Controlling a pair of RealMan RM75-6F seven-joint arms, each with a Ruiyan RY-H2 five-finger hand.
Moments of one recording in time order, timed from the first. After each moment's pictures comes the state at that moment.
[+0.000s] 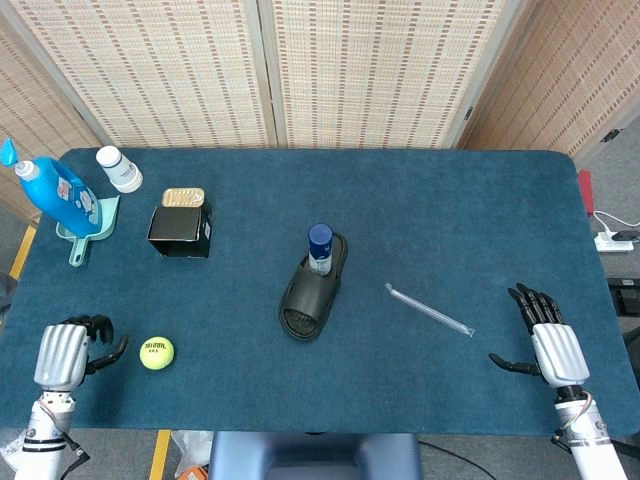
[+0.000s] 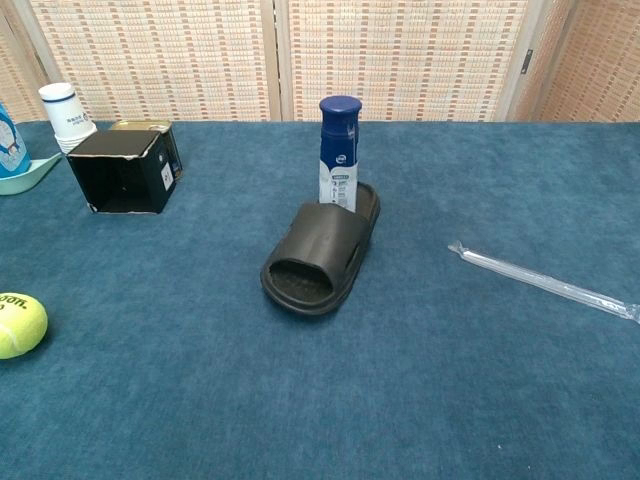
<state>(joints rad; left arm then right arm) -0.16 -1.43 -0.07 -1.31 1.53 1.53 -0.07 0.14 -1.35 0.03 -1.33 -1.49 1.36 0.21</state>
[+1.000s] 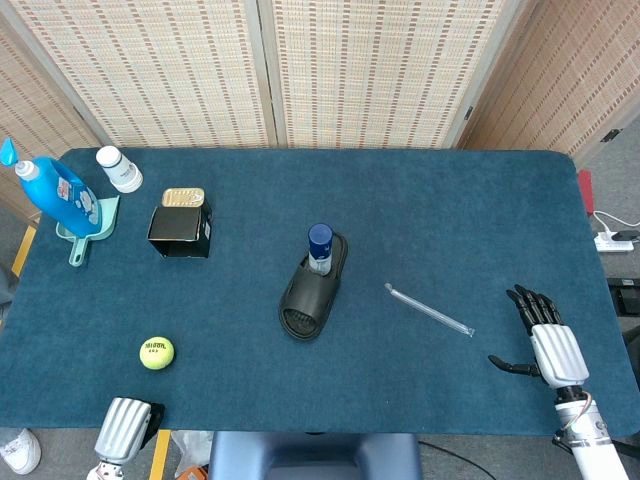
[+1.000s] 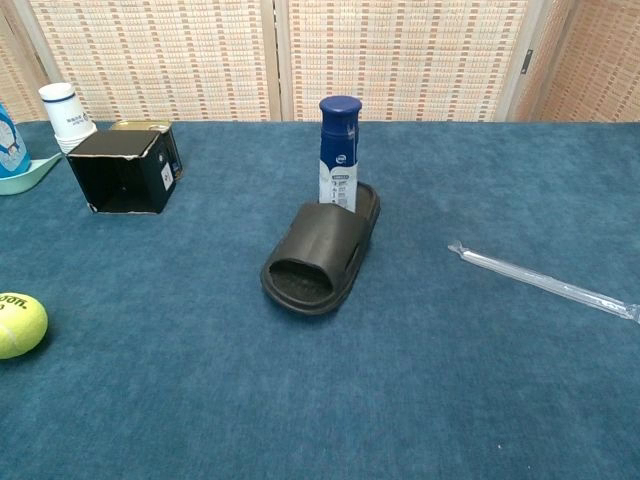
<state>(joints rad) 0.02 -1.75 0.16 -0.97 1.71 1.60 -0.01 0.14 -1.34 0.02 -1.32 -1.50 1.35 0.22</state>
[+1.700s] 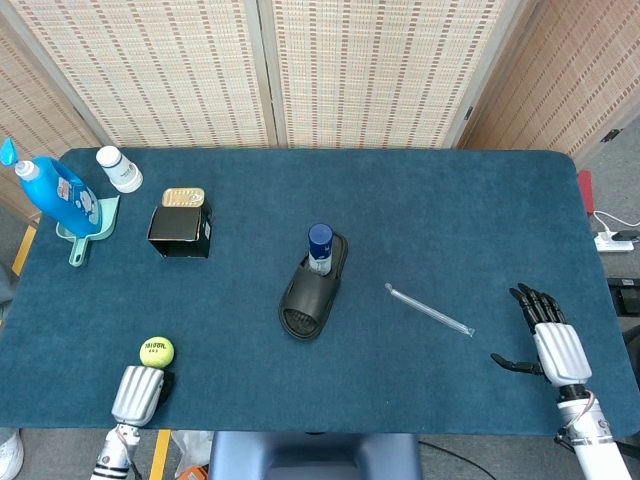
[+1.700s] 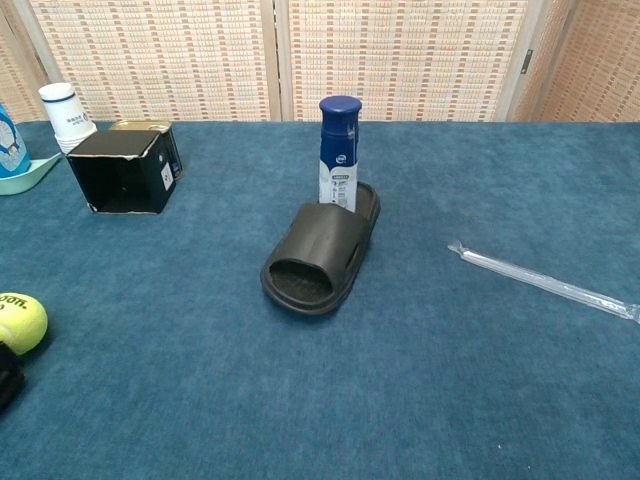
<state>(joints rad) -0.10 -1.86 0.03 -0.82 1.63 1.47 -0.02 0.15 -1.34 0.03 -1.32 -1.49 1.34 0.23</state>
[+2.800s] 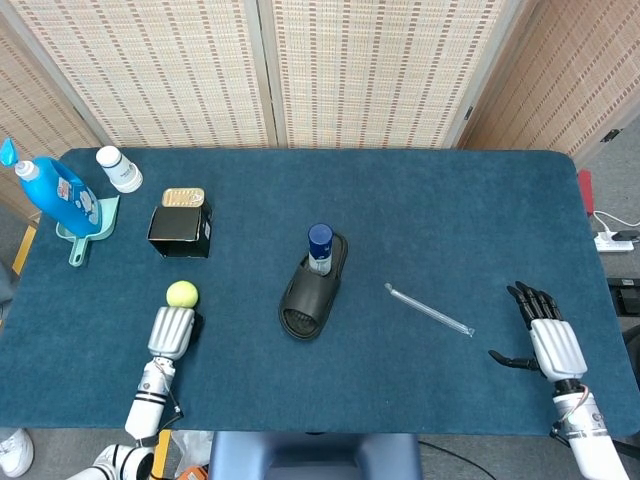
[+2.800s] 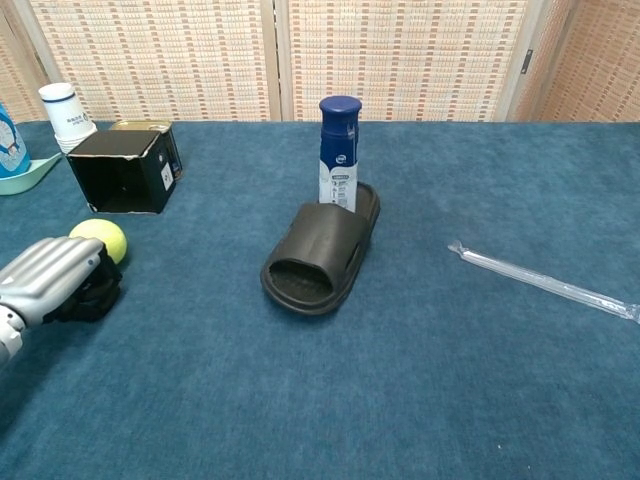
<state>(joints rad) -0.40 -1.98 -0.17 -0.72 1.46 1.19 0.04 0.17 -1.35 0.04 -1.33 -1.45 1.29 0.19</state>
